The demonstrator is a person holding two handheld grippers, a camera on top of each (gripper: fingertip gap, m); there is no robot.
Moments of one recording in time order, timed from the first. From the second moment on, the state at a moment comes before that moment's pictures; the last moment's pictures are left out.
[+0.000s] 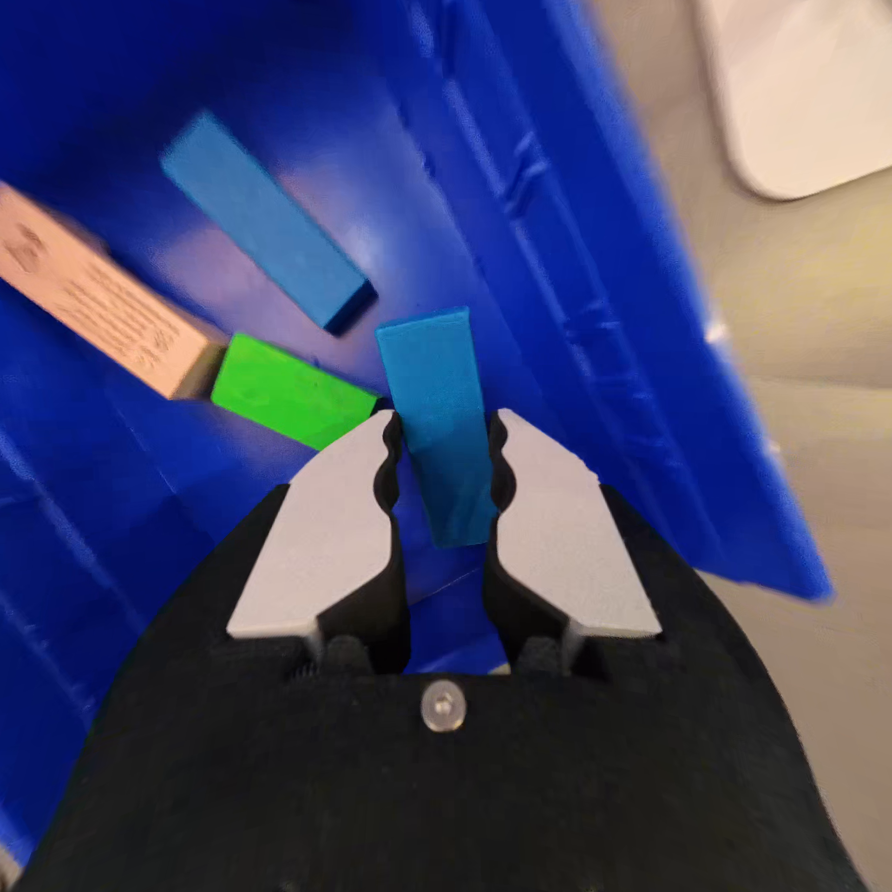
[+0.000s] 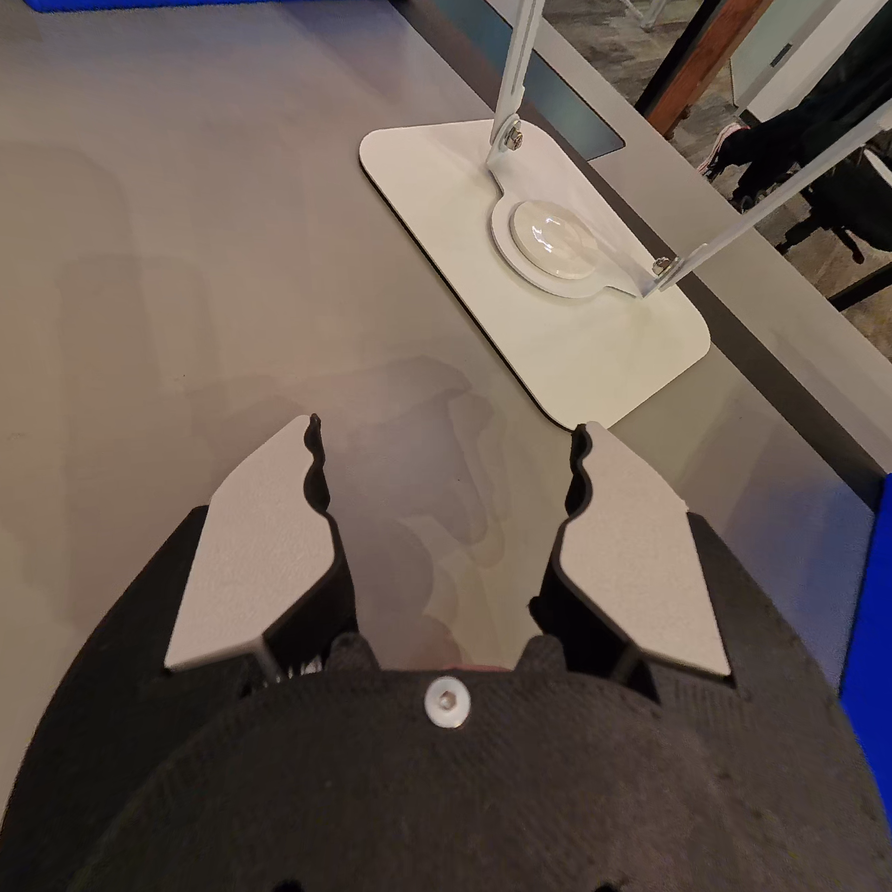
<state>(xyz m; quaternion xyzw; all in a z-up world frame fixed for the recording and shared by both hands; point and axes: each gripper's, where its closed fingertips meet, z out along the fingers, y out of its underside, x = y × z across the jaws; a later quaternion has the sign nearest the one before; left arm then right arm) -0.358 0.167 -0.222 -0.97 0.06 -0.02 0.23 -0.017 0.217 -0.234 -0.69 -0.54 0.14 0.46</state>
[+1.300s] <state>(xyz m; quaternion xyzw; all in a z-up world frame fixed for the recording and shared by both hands) -0.059 0.102 -0.155 -0.68 0.34 -0.40 0.51 -0.005 0.144 -0.138 -0.51 -0.59 0.45 0.44</state>
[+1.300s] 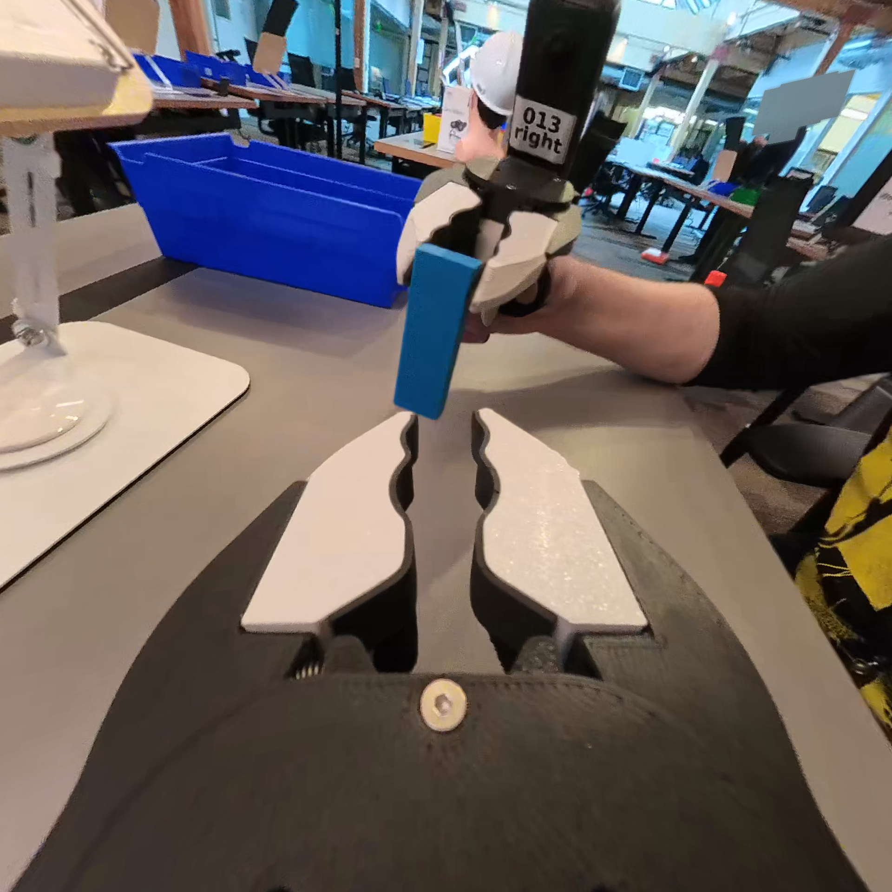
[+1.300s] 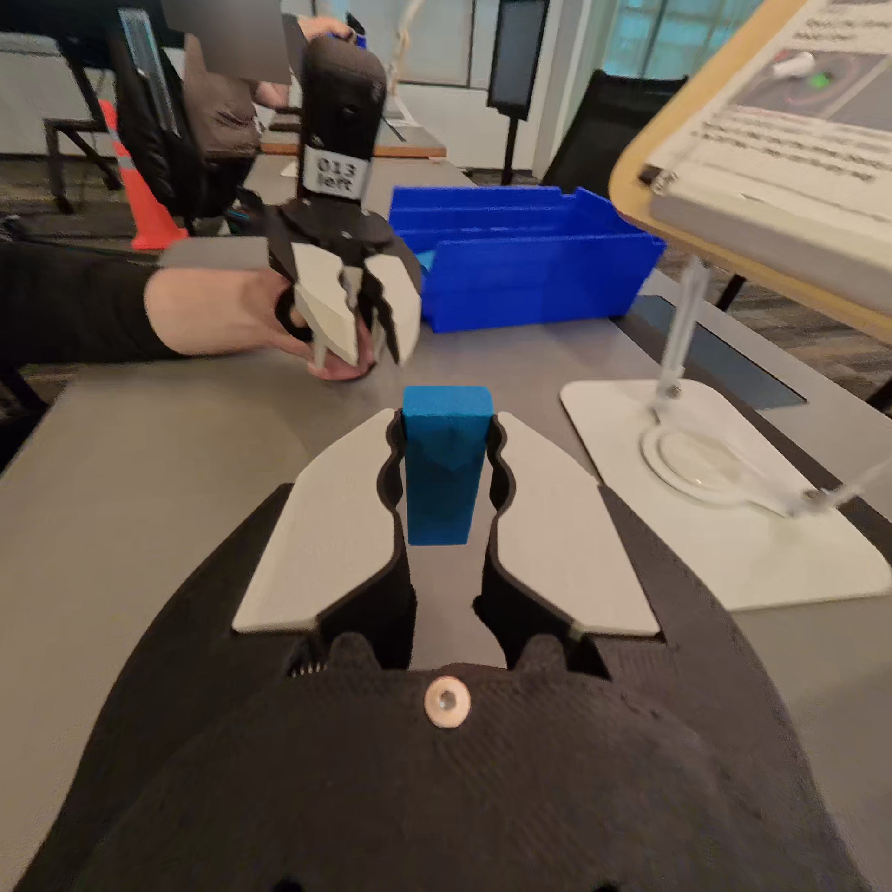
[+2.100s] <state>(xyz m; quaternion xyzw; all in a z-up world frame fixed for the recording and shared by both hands) -0.055 0.113 -0.186 -0.71 0.35 -0.37 0.48 0.020 0.178 -0.189 -0.55 -0.60 0.42 0.41</state>
